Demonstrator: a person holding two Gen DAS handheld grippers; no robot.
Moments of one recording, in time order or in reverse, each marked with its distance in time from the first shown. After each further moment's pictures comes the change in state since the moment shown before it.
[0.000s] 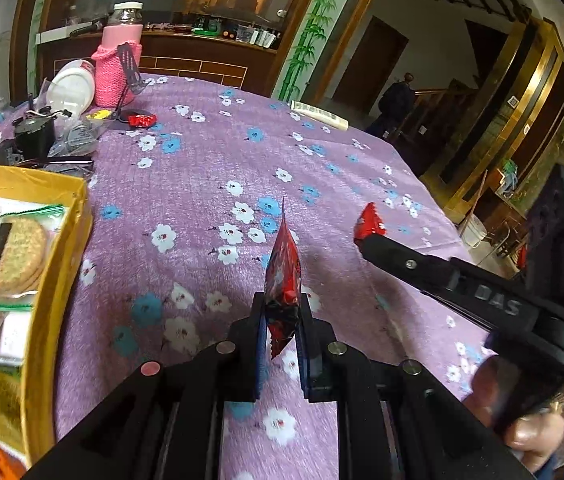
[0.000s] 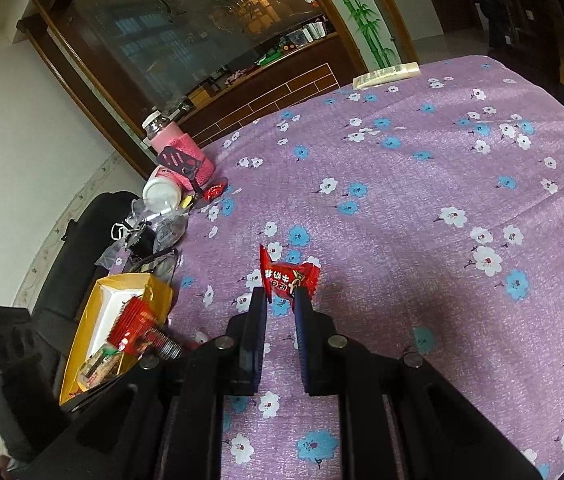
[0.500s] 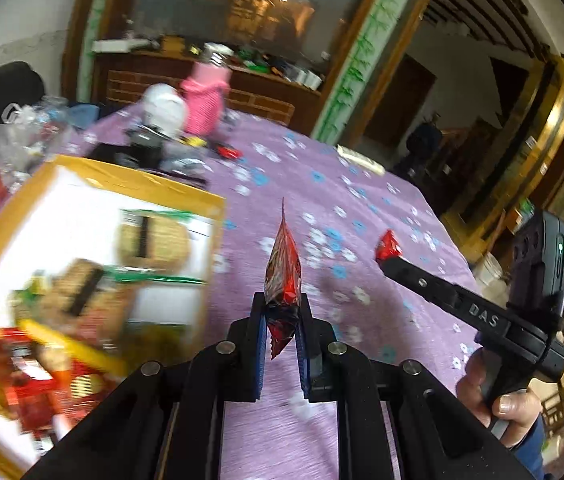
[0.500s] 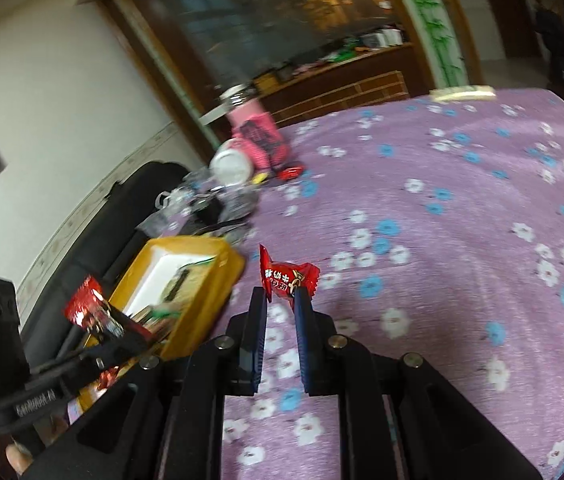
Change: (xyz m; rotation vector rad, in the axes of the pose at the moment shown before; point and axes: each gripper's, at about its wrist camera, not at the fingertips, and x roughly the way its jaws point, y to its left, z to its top) left arm -0.107 0.067 -0.021 -0.088 -0.142 0.094; right arm -0.005 0.066 -0.025 -0.218 0.017 0.161
